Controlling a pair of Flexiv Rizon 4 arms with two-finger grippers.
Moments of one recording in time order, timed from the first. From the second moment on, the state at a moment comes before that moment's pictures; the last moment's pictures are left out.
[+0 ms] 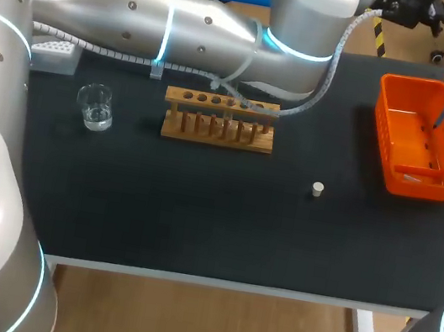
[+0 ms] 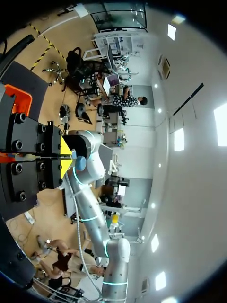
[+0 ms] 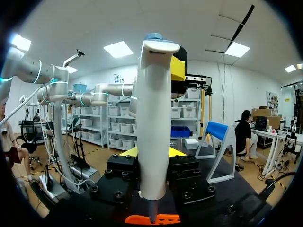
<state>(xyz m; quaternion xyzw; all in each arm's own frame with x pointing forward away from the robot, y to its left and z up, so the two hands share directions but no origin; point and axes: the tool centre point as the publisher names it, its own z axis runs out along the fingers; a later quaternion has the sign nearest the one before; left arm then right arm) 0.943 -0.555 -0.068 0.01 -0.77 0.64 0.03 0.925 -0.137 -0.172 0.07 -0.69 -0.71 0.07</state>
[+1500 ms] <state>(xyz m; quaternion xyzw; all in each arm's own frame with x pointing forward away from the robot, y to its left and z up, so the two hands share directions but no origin) 0.891 -0.381 -0.095 -0.05 -0.75 0.66 0.02 0.925 -0.137 -0.172 0.07 -0.69 -0.71 0.07</state>
